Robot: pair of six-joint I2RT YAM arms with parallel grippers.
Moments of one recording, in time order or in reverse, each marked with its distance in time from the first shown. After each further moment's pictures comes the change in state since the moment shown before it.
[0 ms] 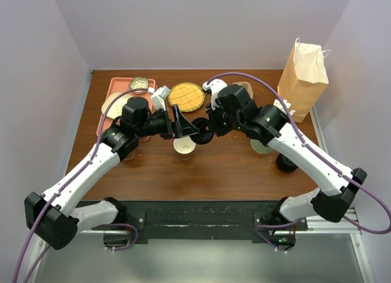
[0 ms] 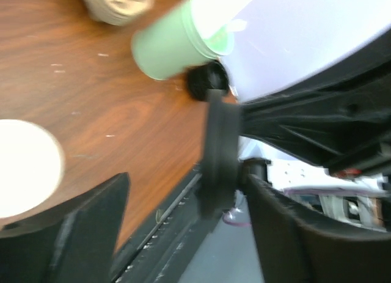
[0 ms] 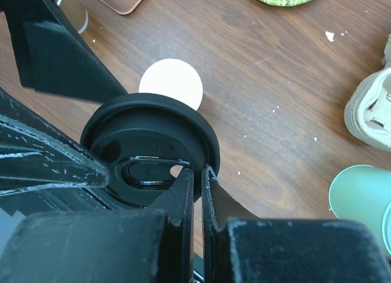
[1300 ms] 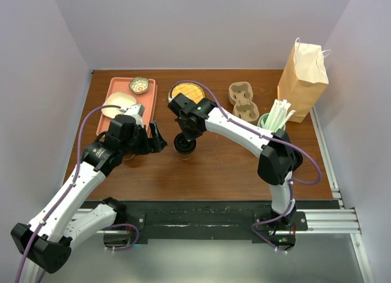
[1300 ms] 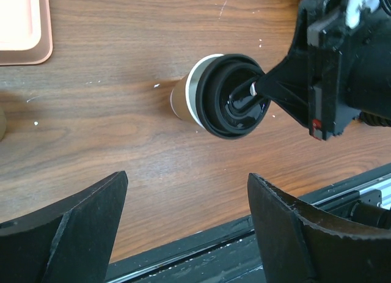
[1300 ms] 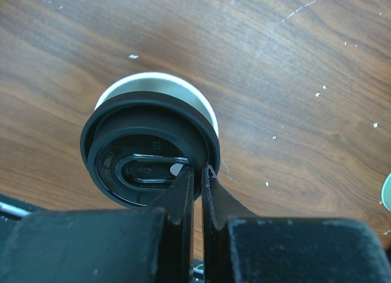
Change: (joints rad) left arm 0.071 -0.228 -0.079 -0.473 -0.487 0.190; right arm 0.058 0.597 0.269 -0.121 0.116 0.176
